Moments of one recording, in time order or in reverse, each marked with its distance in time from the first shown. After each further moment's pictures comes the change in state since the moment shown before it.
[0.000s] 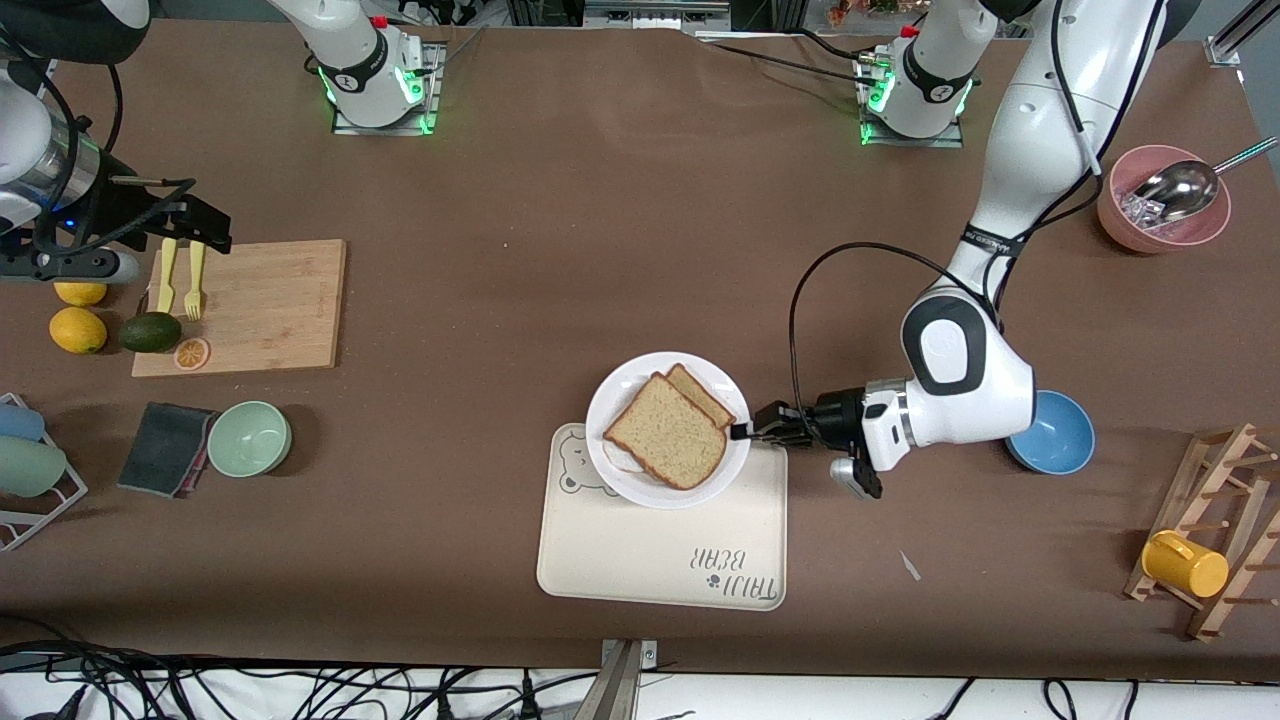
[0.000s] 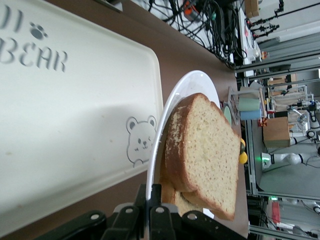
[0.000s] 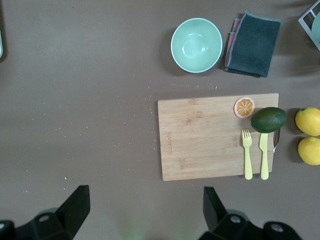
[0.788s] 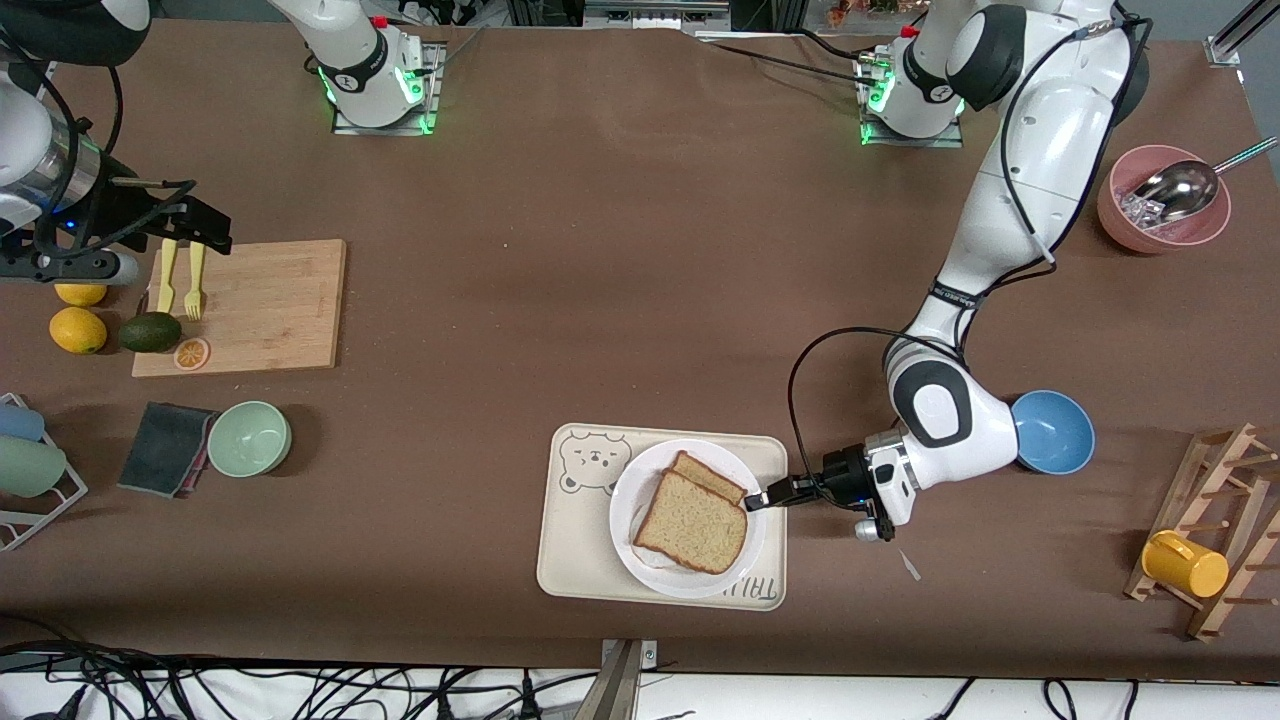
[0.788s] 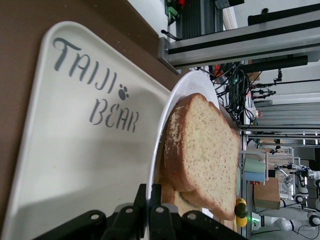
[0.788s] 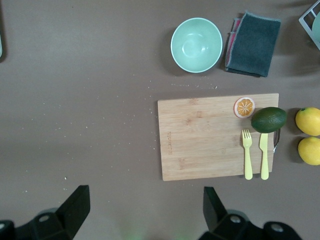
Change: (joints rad) left arm -0.001 0.283 0.007 0.240 -0.166 0.120 -0.004; right arm 0.000 0.003 0.000 0.002 0.000 0.000 0.000
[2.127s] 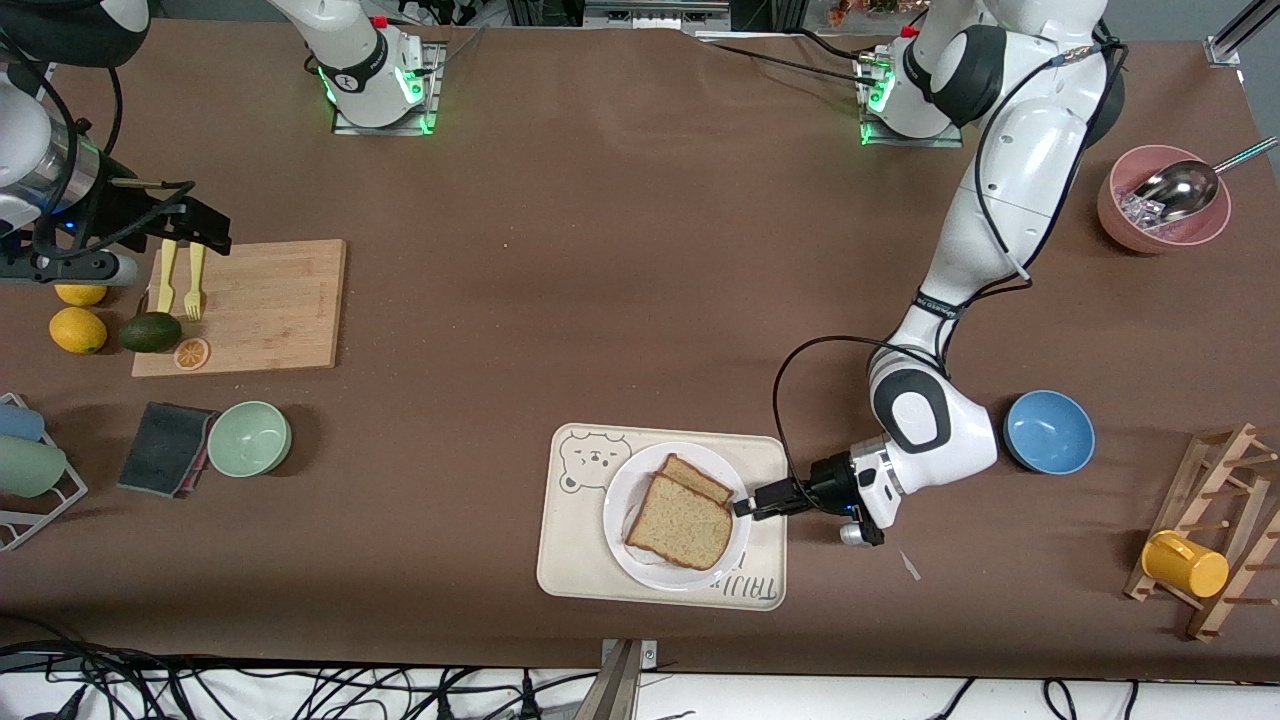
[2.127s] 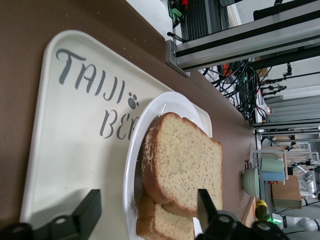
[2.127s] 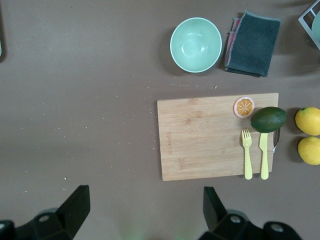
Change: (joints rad) left arm -0.022 0.048 0.001 0.063 0.058 0.049 0.050; right arm 0.000 0.001 -0.002 0.000 0.000 0.000 0.000
